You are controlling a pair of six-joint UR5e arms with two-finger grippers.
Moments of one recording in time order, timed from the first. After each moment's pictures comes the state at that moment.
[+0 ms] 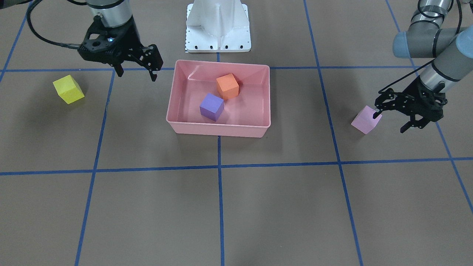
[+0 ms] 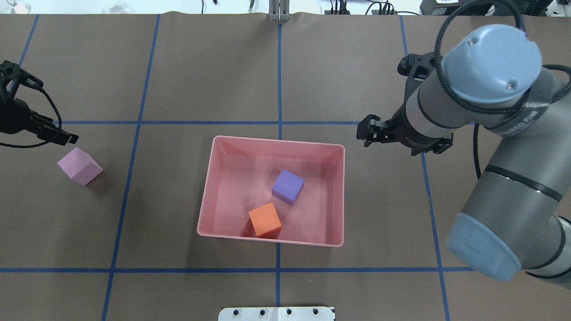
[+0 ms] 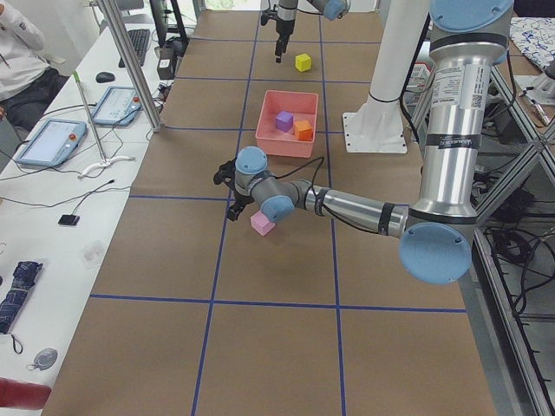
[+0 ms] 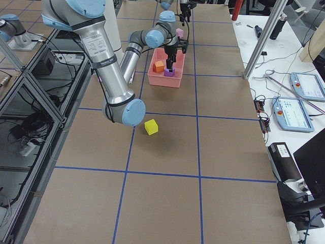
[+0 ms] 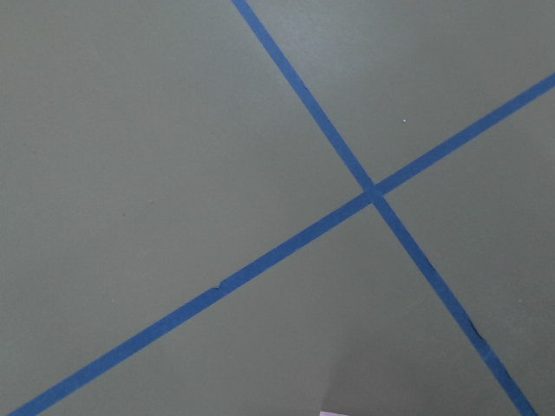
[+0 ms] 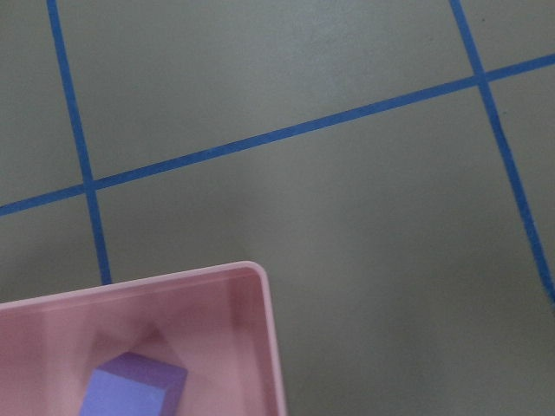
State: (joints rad) left arm -1.01 -1.61 -1.68 -2.28 -2.18 -0.38; right arm 0.70 -1.12 2.19 -1.92 1.93 1.23
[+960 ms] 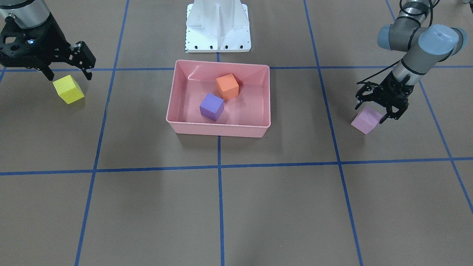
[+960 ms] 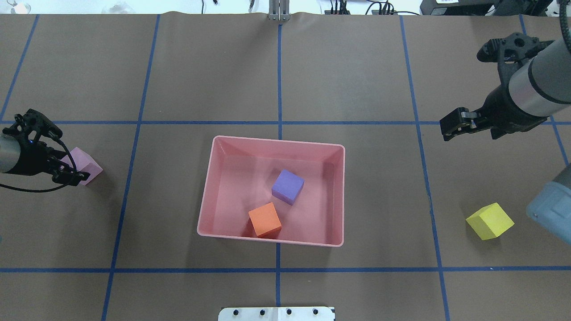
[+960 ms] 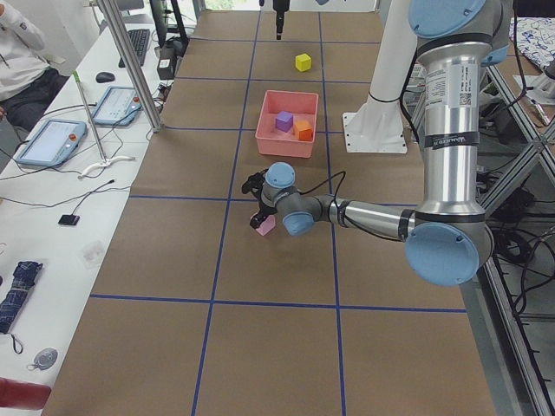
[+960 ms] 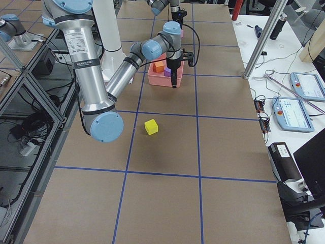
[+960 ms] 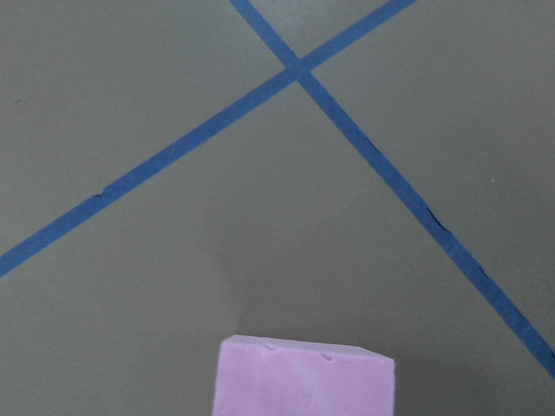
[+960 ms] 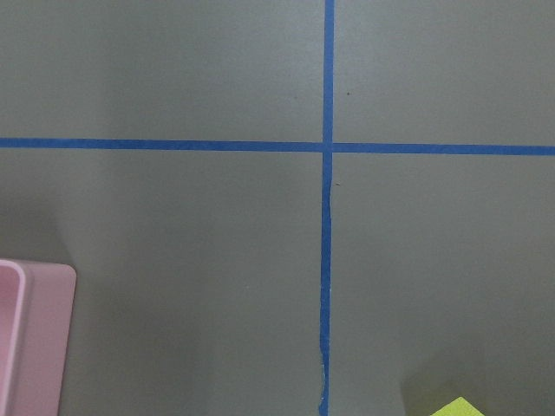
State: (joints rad) left arm -0.83 -1.51 -1.67 -2.44 -2.04 -0.40; right arm 0.92 -1.34 2.25 -1.91 2.06 0.81
